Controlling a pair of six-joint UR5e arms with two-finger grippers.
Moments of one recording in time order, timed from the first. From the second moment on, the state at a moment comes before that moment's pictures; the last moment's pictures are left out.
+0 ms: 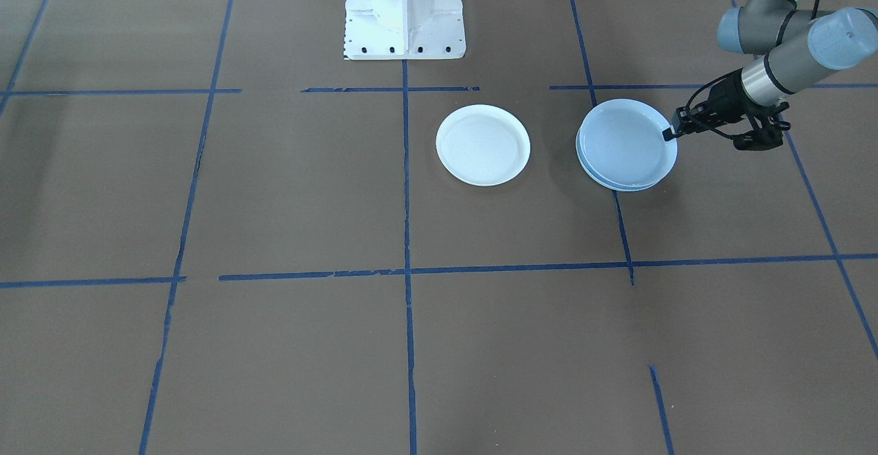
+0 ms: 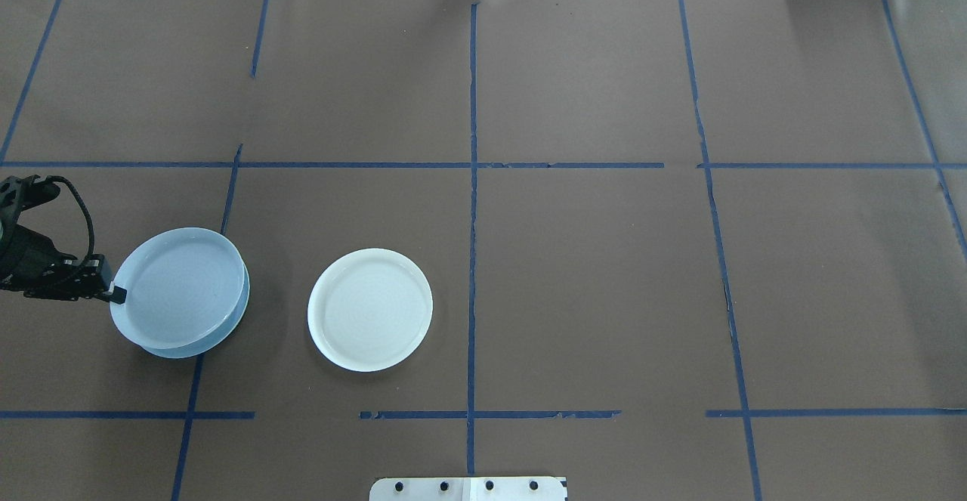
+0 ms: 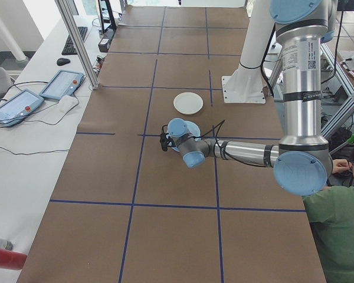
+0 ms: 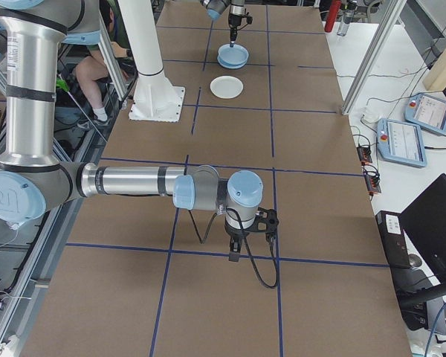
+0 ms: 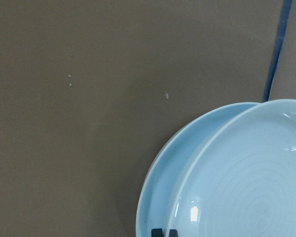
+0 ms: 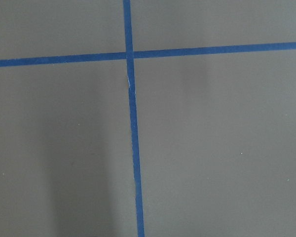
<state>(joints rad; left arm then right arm) -0.88 -1.46 -1.64 -2.48 -2.43 -1.21 1.56 -1.69 1.73 -1.64 2.31 0.06</state>
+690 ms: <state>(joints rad) -0.88 -1.46 -1.71 -2.47 -2.44 -1.24 1.56 -1.69 1.73 -1.64 2.31 0.06</state>
